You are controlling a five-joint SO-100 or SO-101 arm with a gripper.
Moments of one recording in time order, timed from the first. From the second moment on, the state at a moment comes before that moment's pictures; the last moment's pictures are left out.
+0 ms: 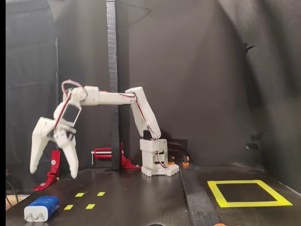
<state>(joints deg) 43.8 63.6 63.9 60.7 -132.8</state>
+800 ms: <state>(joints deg) 43.8 49.9 63.7 50.3 -130.2</state>
